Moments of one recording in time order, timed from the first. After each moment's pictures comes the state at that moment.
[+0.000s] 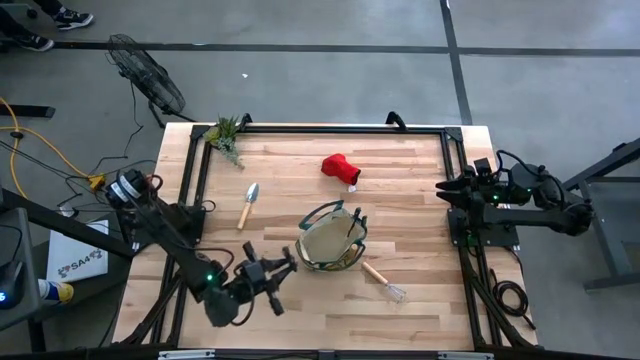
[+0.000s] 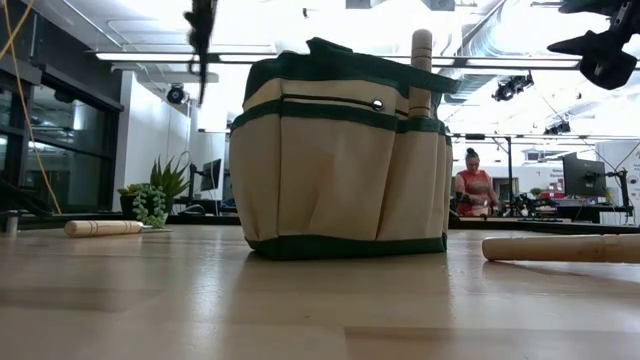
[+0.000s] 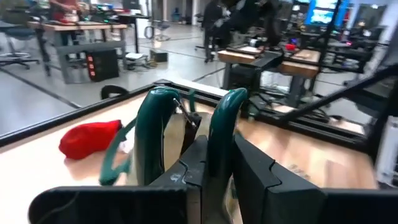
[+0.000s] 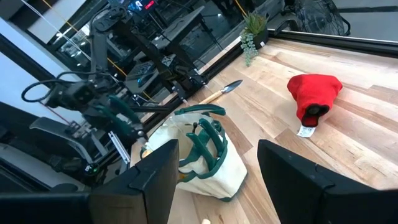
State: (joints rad) left arm -0.82 1.61 0.96 0.41 -1.35 -0.39; right arm -0.07 0.07 0.60 -0.73 0.06 0.68
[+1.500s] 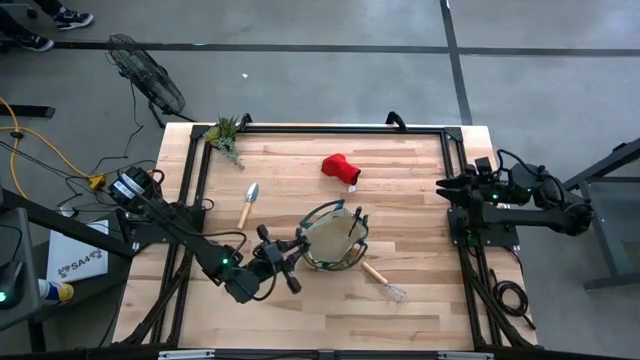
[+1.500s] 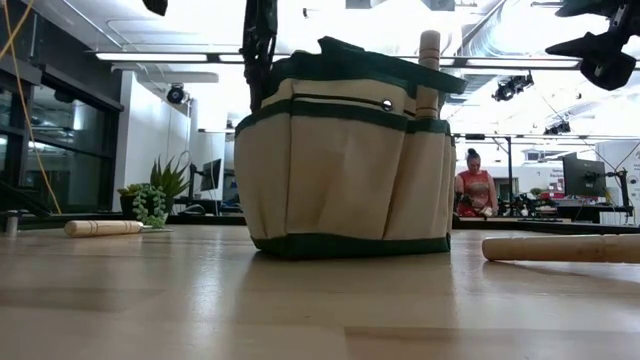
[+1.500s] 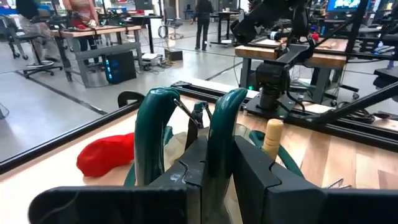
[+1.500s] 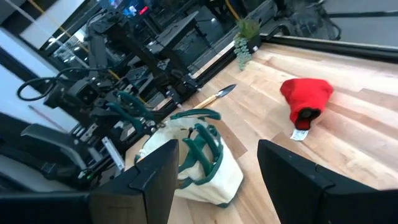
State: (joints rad) left arm -0.67 1.60 0.95 0.45 -1.24 -0.27; right arm -0.07 0.07 0.60 -0.73 0.10 0.69
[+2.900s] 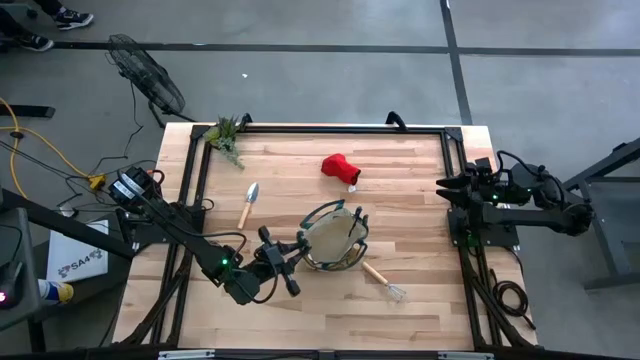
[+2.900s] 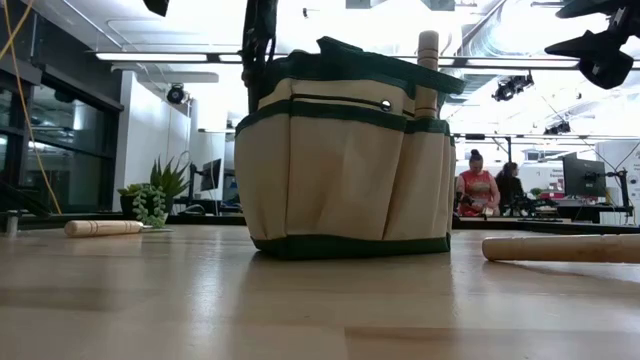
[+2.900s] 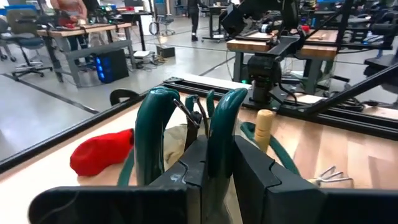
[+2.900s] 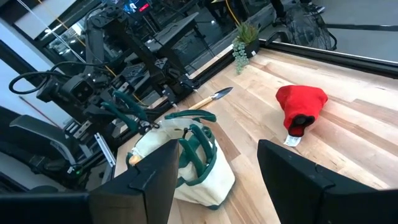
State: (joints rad) left arm -0.67 1.60 0.95 0.42 -1.21 -0.27; right arm -0.07 0.07 0.60 -0.73 0.10 0.62
